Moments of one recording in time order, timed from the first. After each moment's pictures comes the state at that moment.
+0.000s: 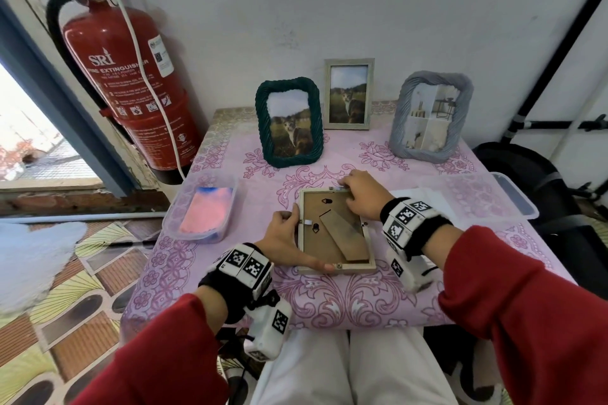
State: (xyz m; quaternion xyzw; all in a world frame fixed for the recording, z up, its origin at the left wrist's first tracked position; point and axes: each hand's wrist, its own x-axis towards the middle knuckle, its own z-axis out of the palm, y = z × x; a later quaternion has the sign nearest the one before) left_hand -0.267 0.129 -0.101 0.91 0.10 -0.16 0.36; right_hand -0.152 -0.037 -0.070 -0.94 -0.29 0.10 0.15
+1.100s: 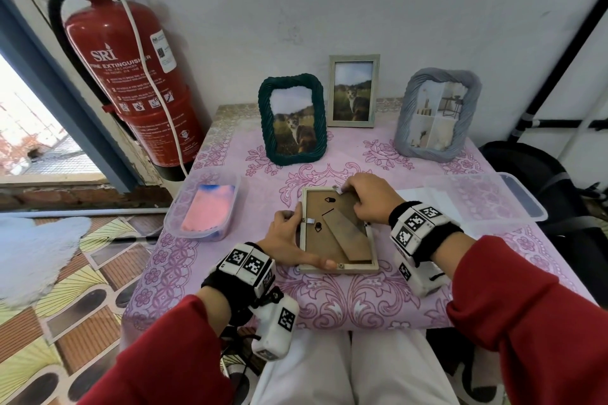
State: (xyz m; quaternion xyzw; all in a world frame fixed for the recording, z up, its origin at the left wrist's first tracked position) left_hand -0.267 0.131 -0.106 0.91 0.10 -0.17 0.37; right_hand -0.156 -0.047 -0.067 -0.94 -0.31 0.09 0.14
